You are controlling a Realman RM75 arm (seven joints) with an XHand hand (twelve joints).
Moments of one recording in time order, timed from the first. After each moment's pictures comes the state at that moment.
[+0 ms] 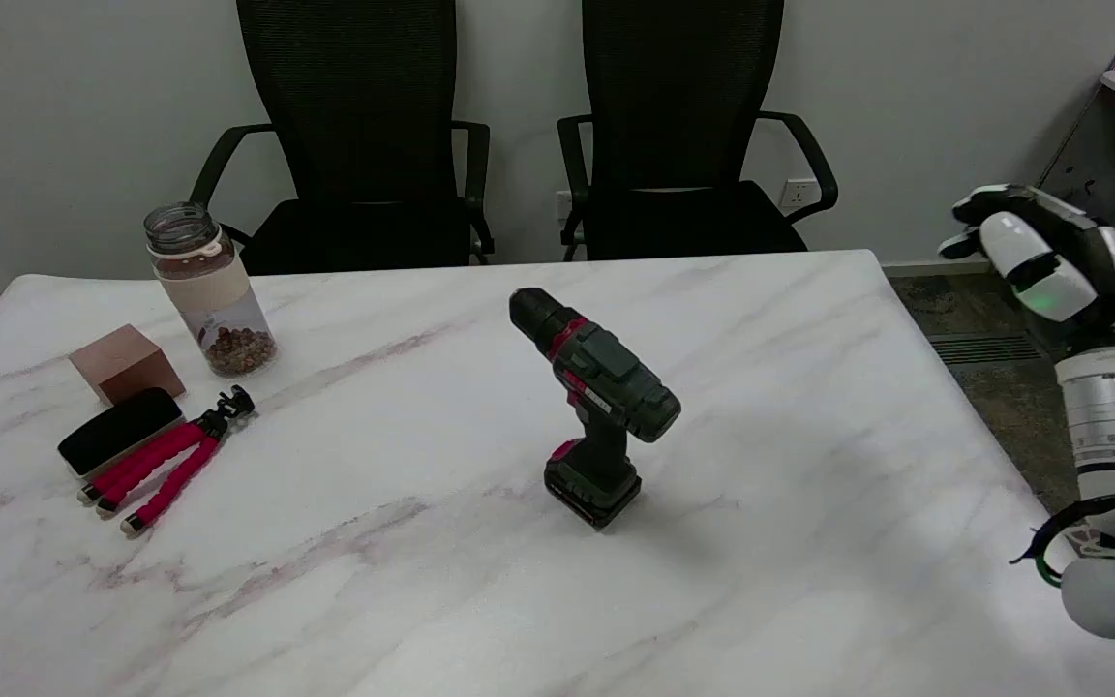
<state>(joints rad) -0.02 -0.61 0.83 -0.89 -1.66 1.45 1.53</state>
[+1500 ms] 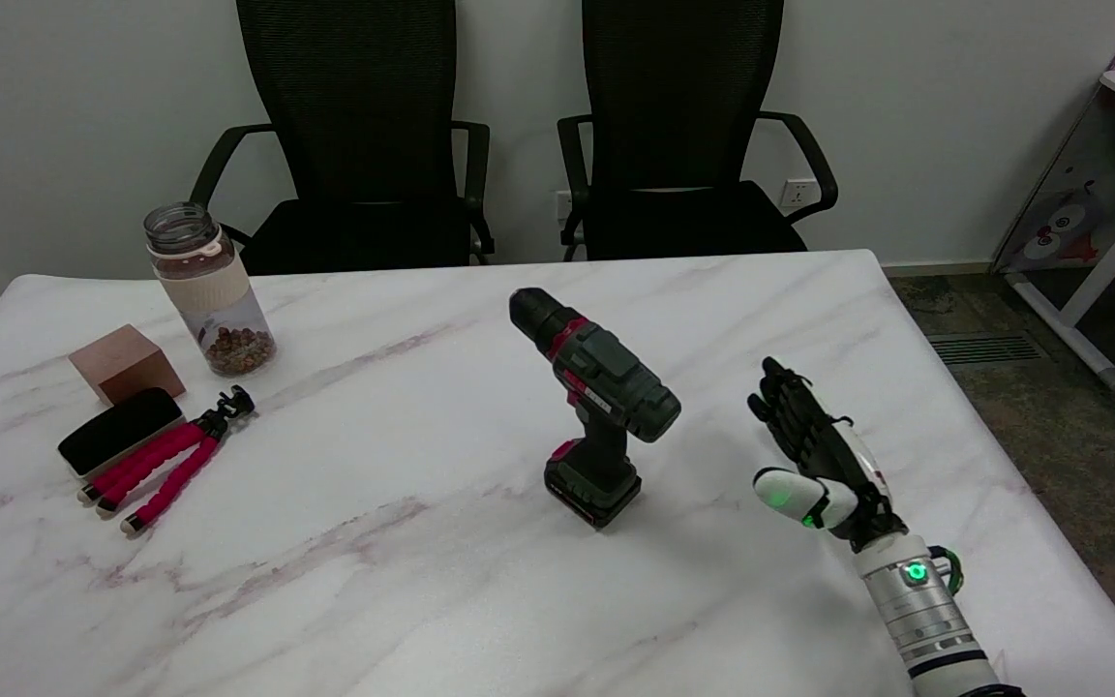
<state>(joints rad) -0.18 -0.90 0.62 -1.12 -1.86 1.40 1.15</state>
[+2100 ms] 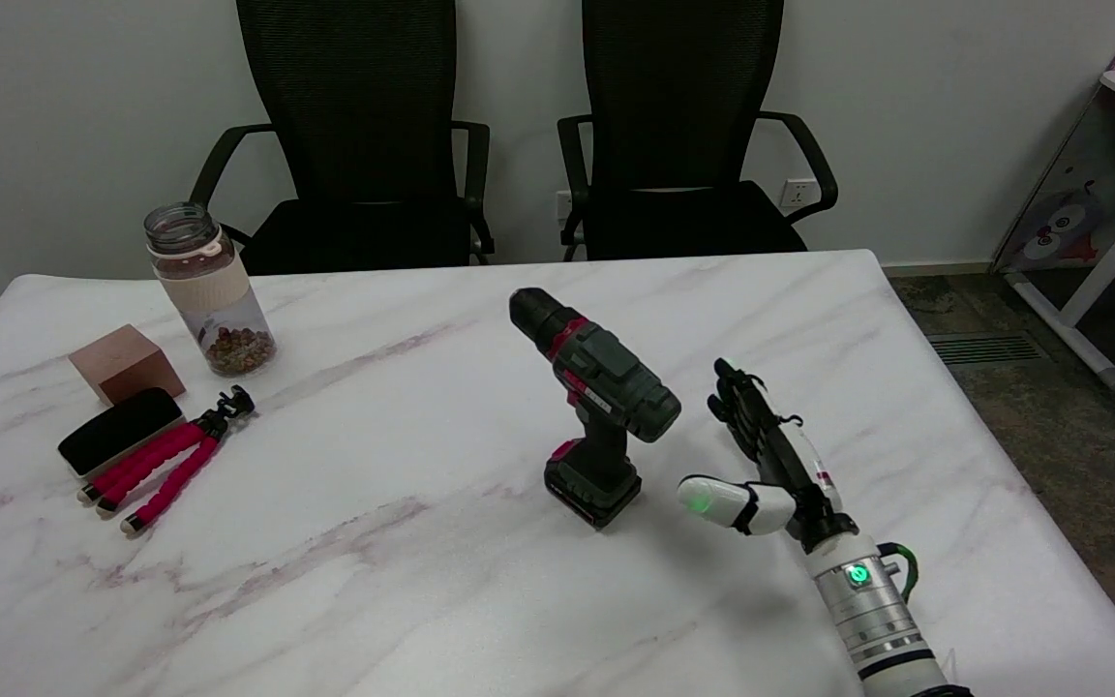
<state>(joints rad) -0.16 -0.97 0.63 -1.20 -1.90 1.34 0.90</state>
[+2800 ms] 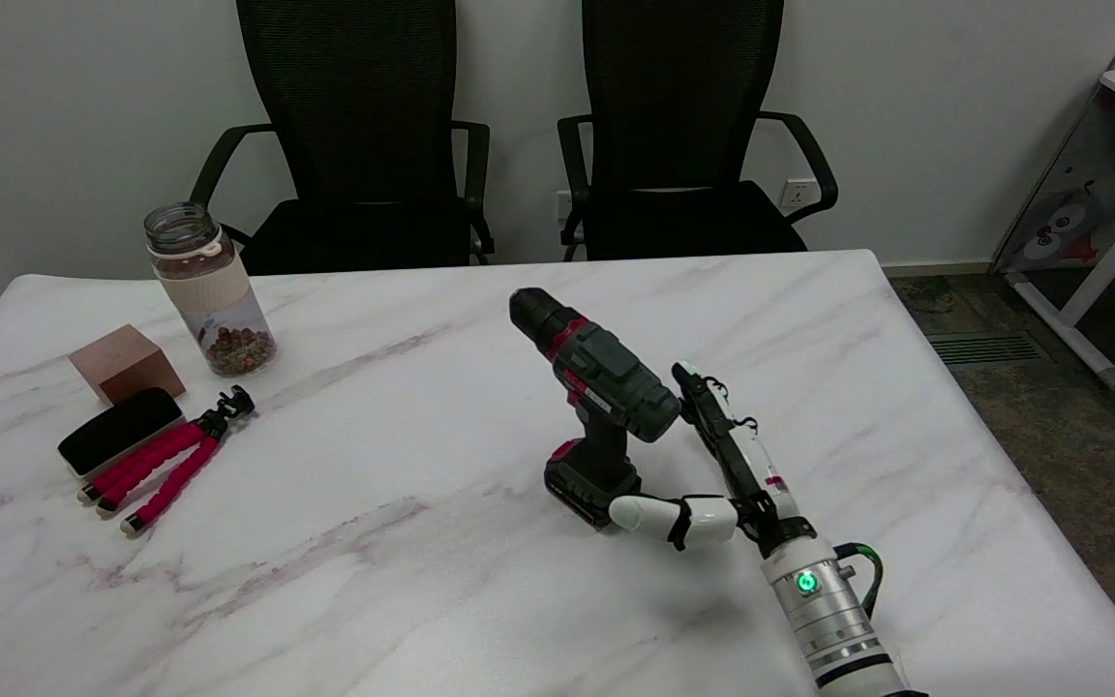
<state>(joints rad) -0.15 -1.03 0.62 -1.28 -1.91 1.29 0.61</state>
